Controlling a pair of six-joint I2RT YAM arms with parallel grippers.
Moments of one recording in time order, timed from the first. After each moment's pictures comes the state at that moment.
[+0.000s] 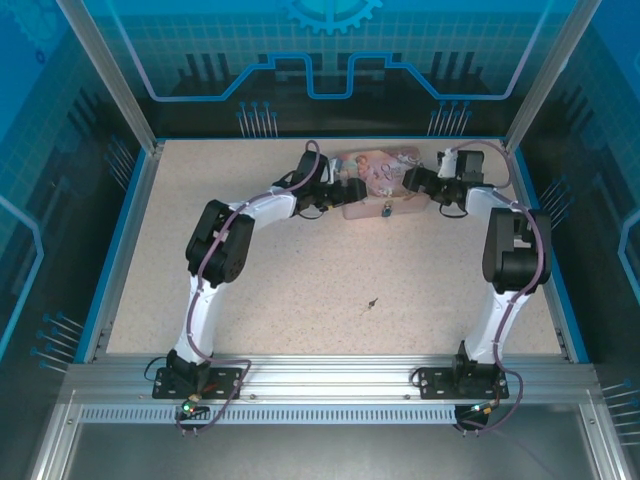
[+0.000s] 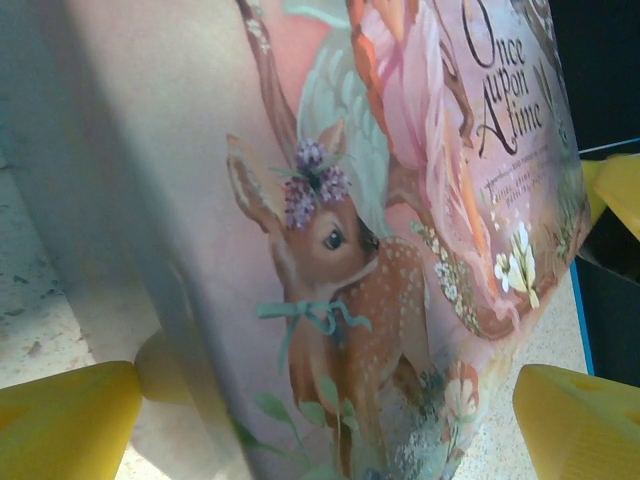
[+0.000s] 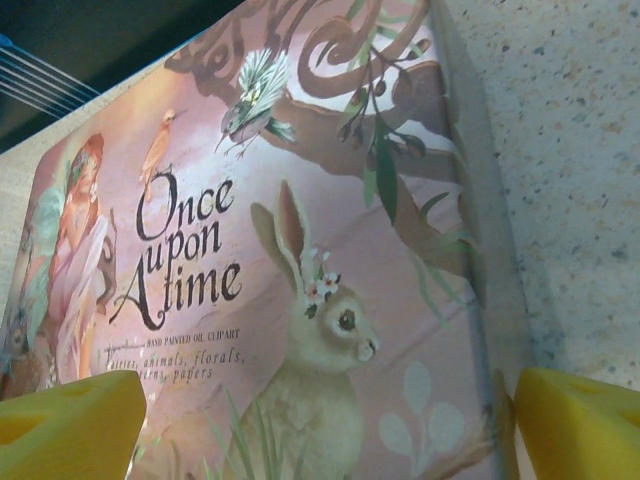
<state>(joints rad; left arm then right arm) -0.45 2.26 1.67 -0.09 0.46 -0.68 -0.07 1.96 1.29 -0.10 -0.52 0.32</state>
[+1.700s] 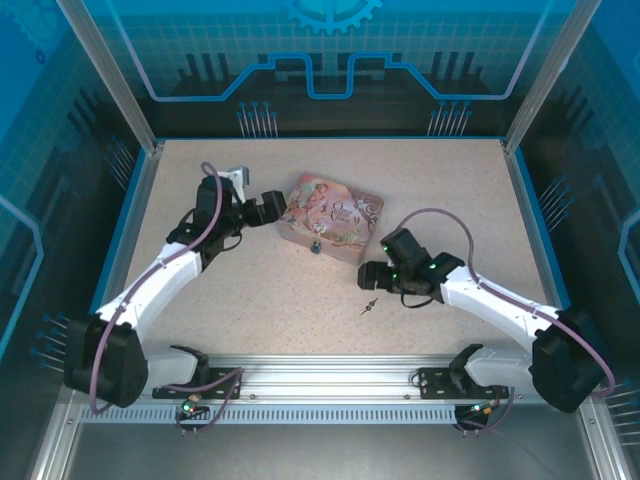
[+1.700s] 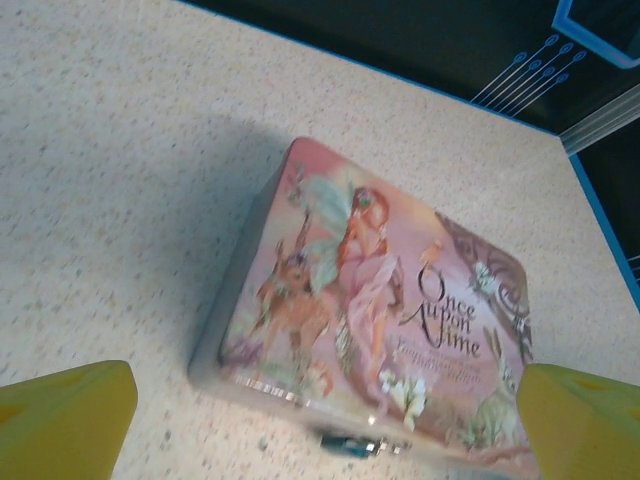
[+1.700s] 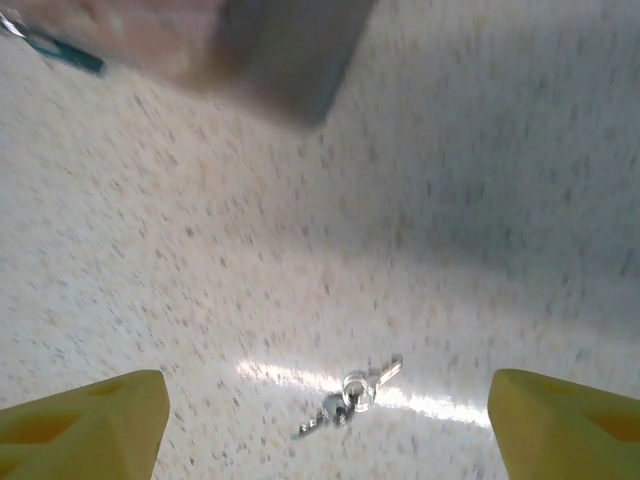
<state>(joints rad) -0.25 1.24 0.88 -0.18 0.17 -0.51 0.66 1.23 0.73 -0.58 -0.01 0.71</state>
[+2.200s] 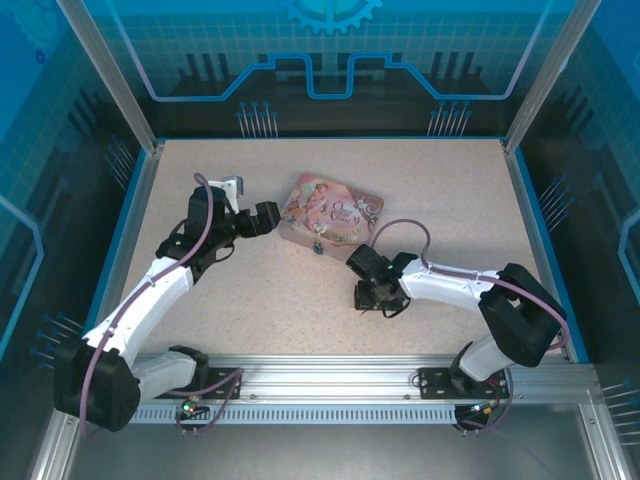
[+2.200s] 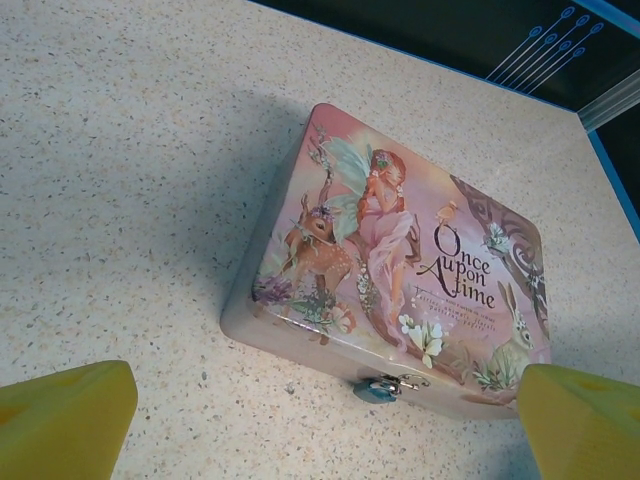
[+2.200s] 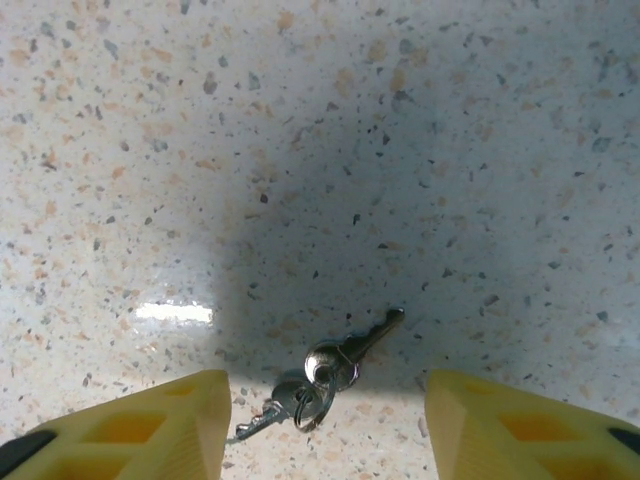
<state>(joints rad) -0.24 1.14 0.85 -0.27 0.15 -0.47 0.80 1.53 0.81 -0.66 0.08 0.82</state>
